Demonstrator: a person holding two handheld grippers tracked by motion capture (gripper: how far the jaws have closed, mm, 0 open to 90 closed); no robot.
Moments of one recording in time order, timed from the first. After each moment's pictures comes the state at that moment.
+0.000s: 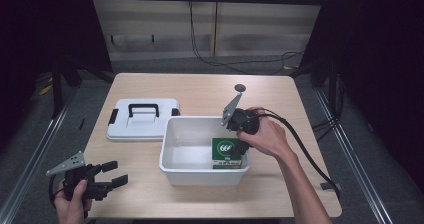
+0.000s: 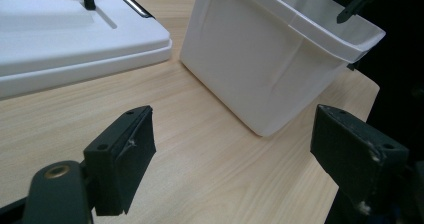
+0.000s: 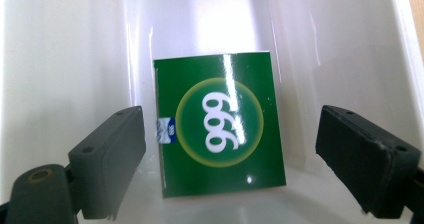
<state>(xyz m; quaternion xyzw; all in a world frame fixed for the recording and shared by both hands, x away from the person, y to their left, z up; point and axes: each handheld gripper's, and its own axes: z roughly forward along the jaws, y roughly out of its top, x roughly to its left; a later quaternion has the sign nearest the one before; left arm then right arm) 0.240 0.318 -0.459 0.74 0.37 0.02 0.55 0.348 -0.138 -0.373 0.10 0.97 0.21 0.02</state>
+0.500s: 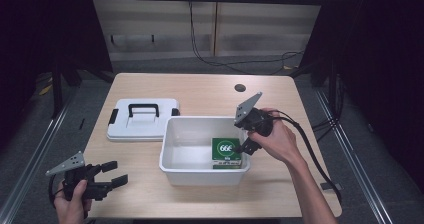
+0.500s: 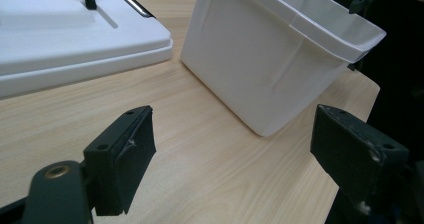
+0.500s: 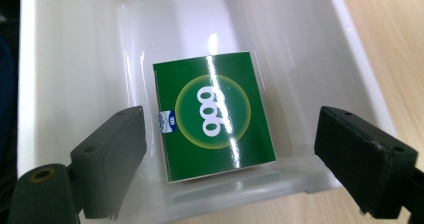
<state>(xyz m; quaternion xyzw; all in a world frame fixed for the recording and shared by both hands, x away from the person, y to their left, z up) 0.240 0.319 -0.459 0.74 0.37 0.02 0.55 0.334 -0.169 -0.363 0.13 0.95 0.28 0.05</state>
